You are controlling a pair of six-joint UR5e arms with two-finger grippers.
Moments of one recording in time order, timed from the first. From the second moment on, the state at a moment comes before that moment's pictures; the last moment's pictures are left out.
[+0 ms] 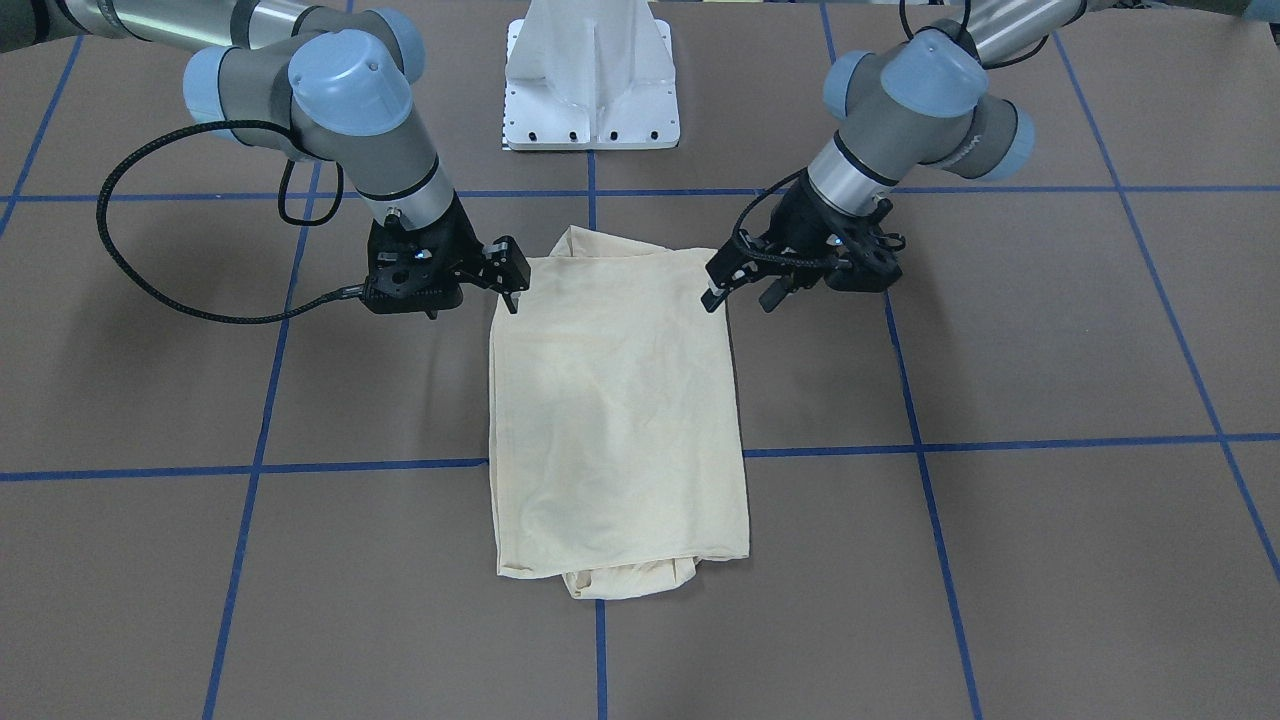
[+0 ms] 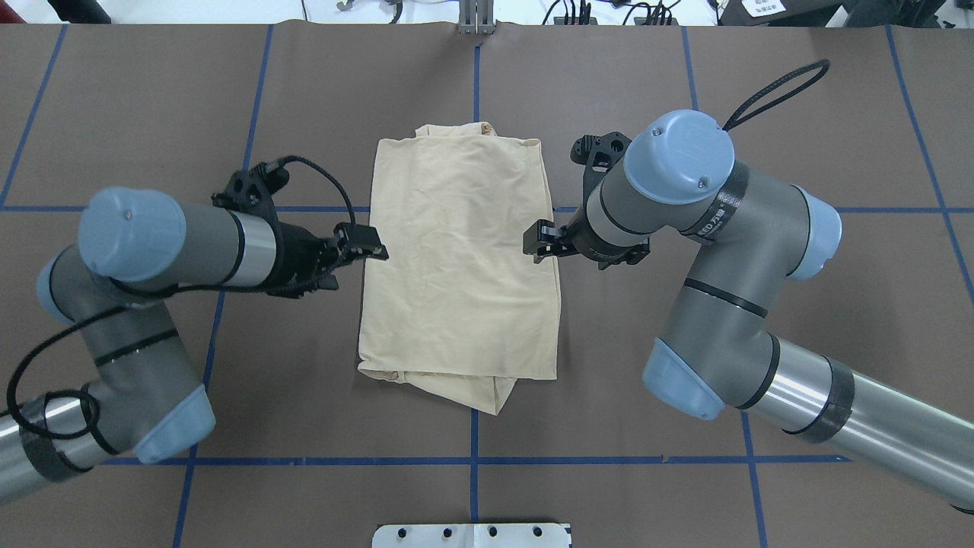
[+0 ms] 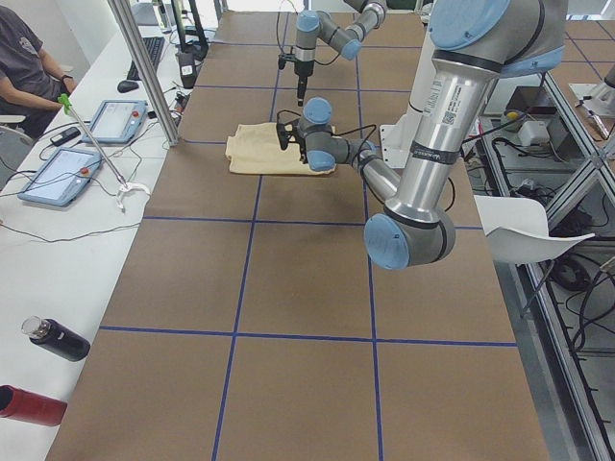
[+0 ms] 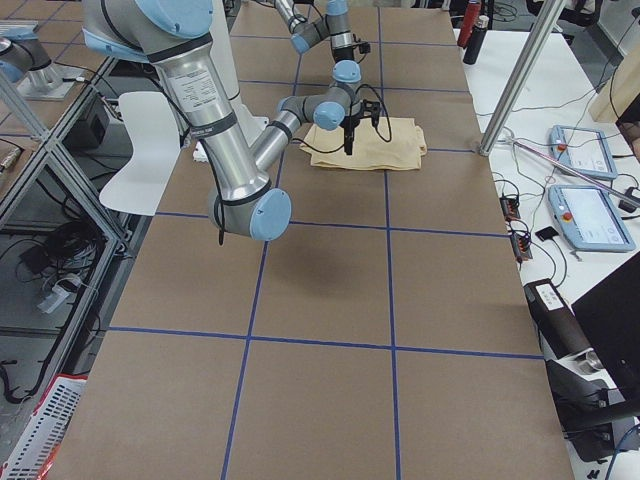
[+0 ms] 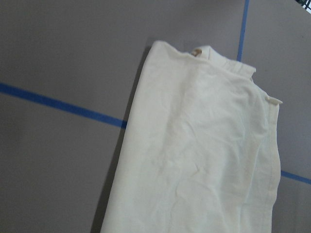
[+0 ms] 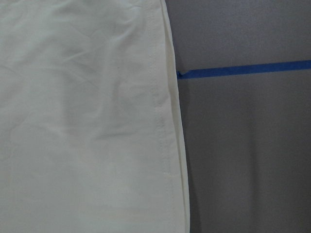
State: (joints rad) left arm -0.55 -1.91 -1.78 -2.31 -1.85 -1.71; right arm 0.62 -1.03 1.78 -1.43 1.96 1.27
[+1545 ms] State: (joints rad) left arm -0.37 -1.87 -1.74 -2.33 -1.68 -1.80; right arm 0.59 -1.06 1.79 -1.35 1.96 1.40
